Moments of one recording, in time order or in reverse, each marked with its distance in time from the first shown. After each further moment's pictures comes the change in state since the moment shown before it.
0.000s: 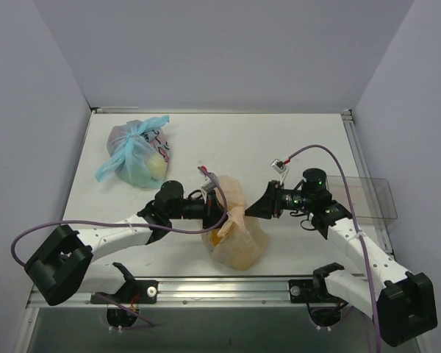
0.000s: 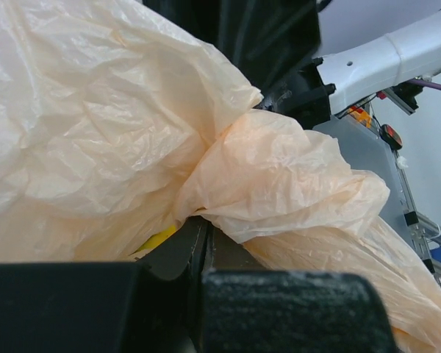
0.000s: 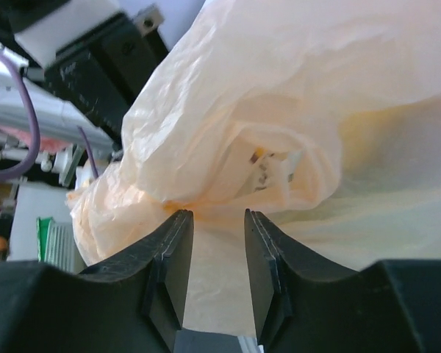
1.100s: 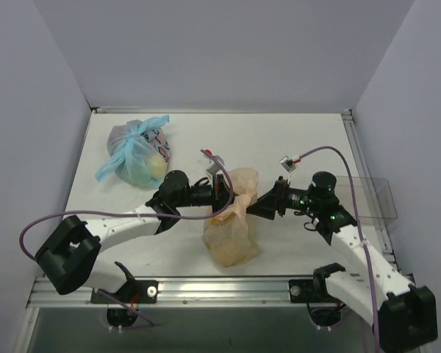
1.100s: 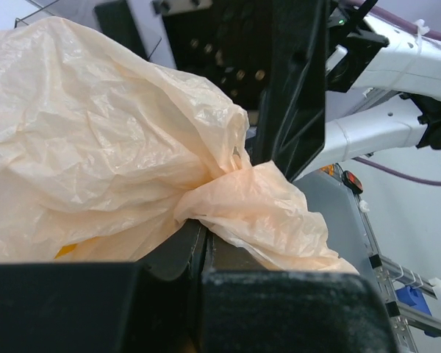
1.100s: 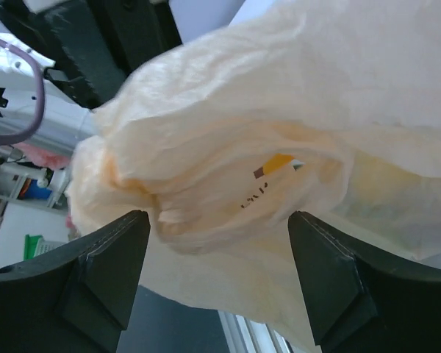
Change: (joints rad) left arm -0.018 0.101 0.150 0.146 -0.022 -0.179; right arm 0.011 -0.054 -0.064 0.178 0.000 0.091
